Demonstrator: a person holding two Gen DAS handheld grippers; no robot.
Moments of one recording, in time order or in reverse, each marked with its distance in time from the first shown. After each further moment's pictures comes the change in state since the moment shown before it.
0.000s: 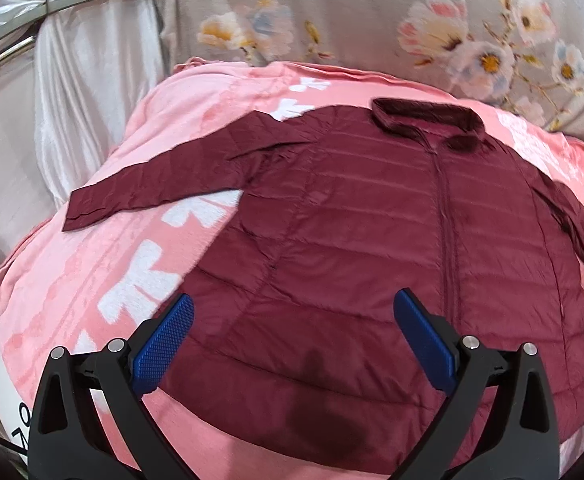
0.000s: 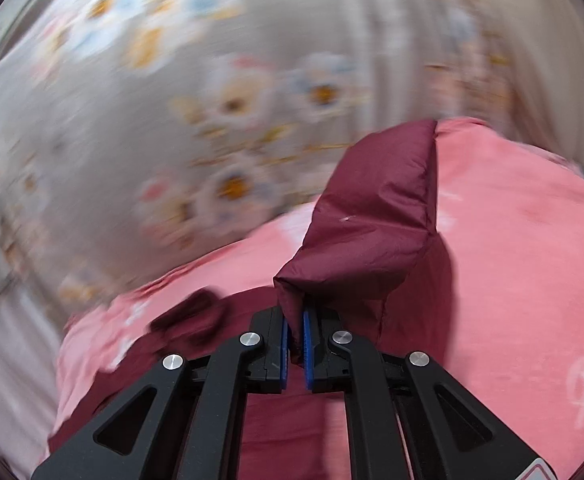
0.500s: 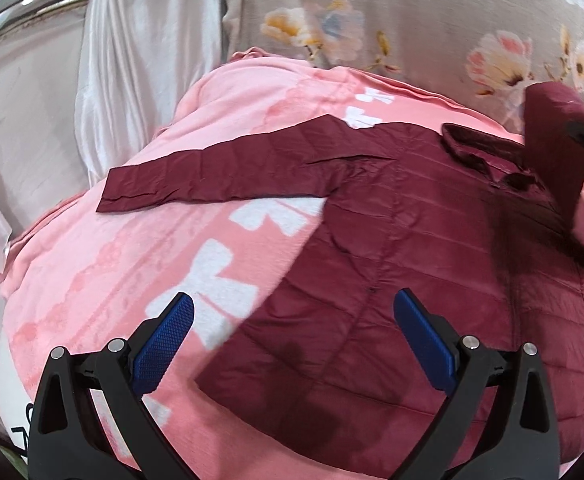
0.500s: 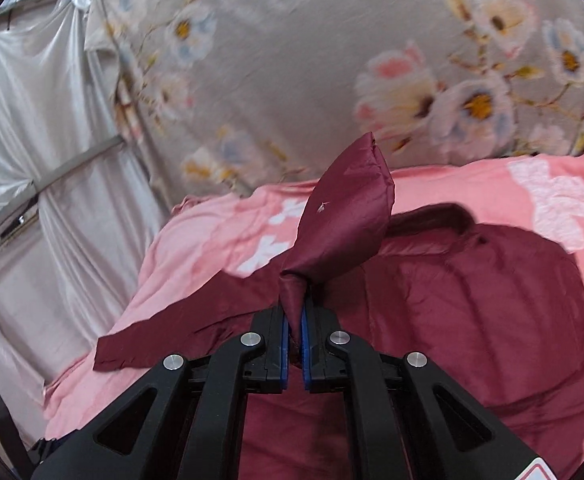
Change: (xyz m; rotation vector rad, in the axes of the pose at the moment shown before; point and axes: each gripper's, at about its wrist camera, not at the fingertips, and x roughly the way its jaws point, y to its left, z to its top) left arm 0.018 0.084 0.005 -0.129 -0.002 0.060; right arm 0.082 0.237 -0.104 -0.283 0.254 0.369
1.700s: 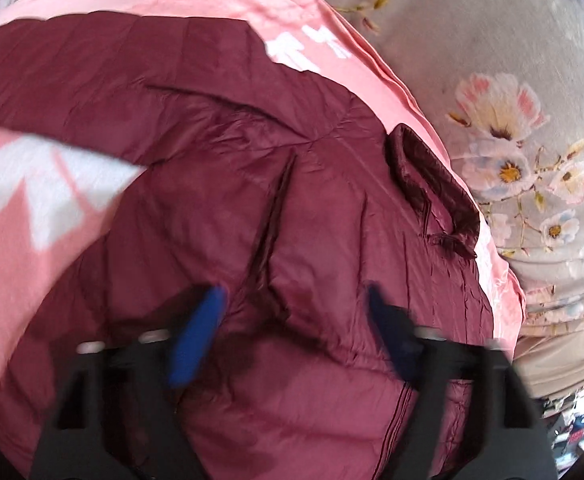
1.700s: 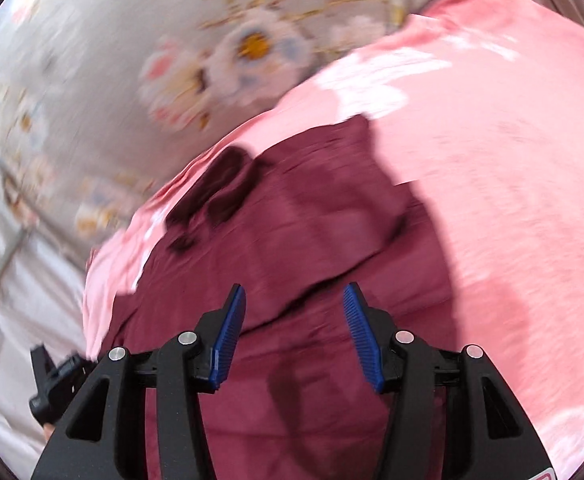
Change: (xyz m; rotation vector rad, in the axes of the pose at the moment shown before) left arm 0.165 -0.065 0.059 -0.346 0.295 -0.535; right arm -0.071 -0.204 -0.080 0.488 0.012 -0.224
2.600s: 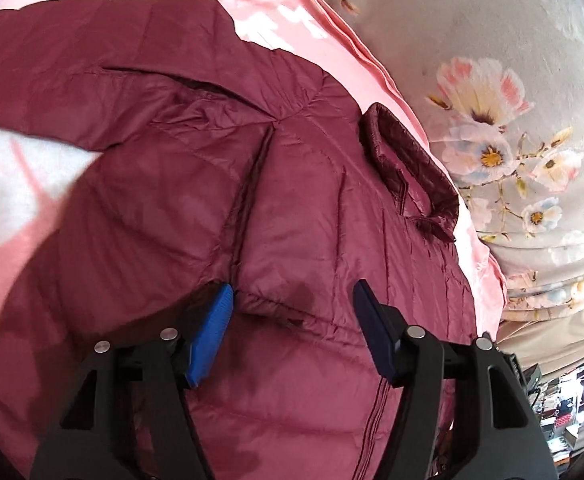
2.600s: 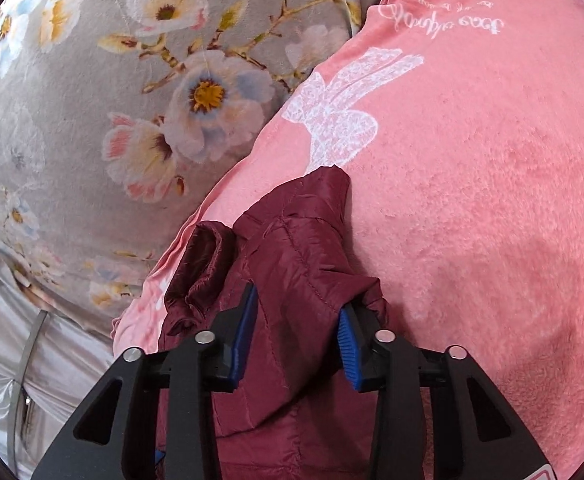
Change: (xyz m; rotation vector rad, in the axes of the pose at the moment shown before) left arm 0.014 -0.005 0.004 -0.003 0.057 -0.090; right arm 0.043 -0.048 0.061 0.182 -0.060 0.098
